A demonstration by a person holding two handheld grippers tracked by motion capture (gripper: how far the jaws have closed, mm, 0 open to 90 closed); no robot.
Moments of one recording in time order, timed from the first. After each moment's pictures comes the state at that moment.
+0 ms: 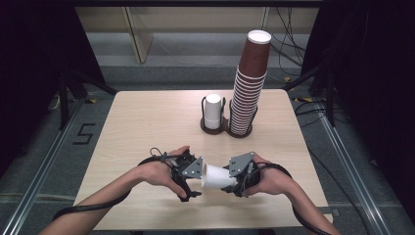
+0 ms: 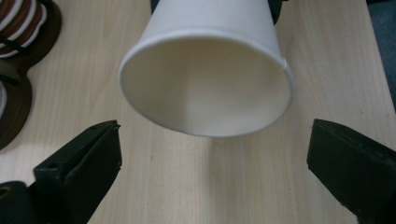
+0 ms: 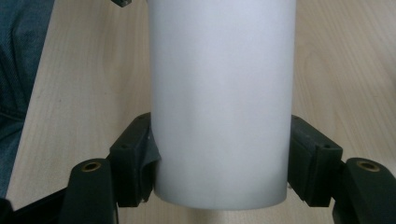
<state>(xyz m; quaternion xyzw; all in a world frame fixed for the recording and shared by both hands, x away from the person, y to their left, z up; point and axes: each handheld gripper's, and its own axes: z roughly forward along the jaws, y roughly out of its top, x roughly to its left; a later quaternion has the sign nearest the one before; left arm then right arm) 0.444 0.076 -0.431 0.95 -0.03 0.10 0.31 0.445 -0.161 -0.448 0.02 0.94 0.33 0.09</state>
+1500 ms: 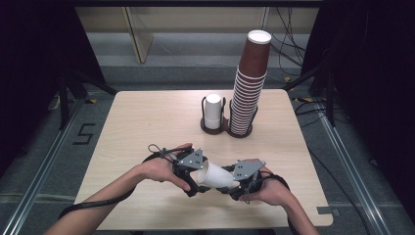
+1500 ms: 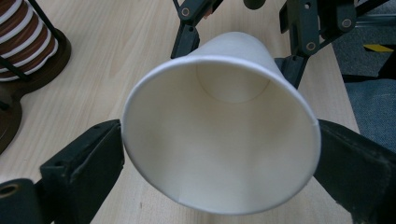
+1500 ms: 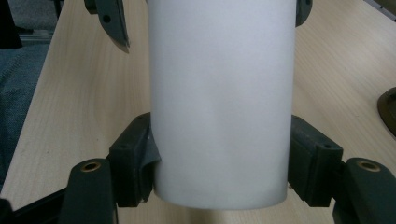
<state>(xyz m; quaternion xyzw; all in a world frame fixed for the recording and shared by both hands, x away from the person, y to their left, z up) 0.453 0.070 -0.434 0.91 0.03 0.05 0.41 0.431 -0.166 -0.470 0.07 0.89 0.45 0.11</state>
